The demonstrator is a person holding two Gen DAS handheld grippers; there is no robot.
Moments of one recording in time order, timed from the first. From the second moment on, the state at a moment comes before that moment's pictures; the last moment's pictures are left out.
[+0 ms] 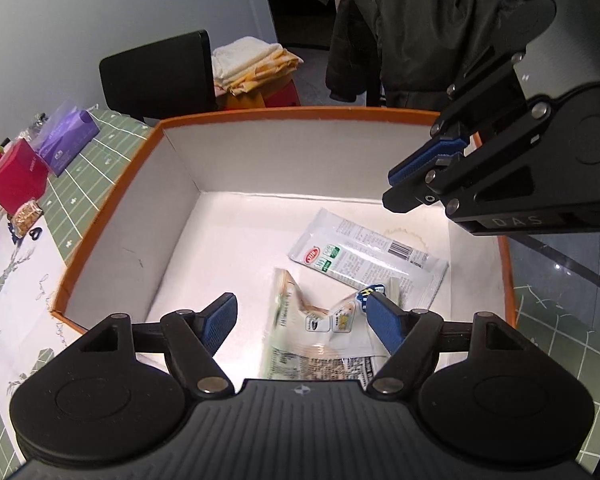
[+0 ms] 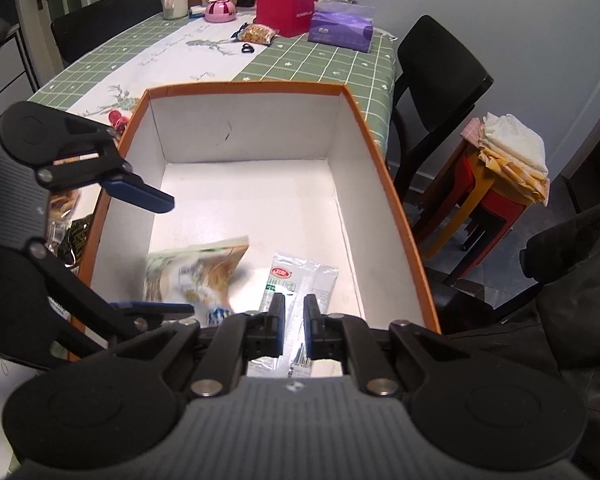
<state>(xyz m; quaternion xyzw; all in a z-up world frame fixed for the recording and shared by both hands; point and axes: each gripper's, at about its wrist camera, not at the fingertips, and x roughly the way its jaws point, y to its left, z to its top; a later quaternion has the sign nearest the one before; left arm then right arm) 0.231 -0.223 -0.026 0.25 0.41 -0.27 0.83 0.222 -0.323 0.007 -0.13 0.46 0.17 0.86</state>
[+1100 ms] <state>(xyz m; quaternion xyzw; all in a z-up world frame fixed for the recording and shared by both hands) 0.125 -0.008 -0.012 0.17 0.41 -0.18 0.88 0.160 -0.222 0.047 -0.15 0.36 0.23 0.89</state>
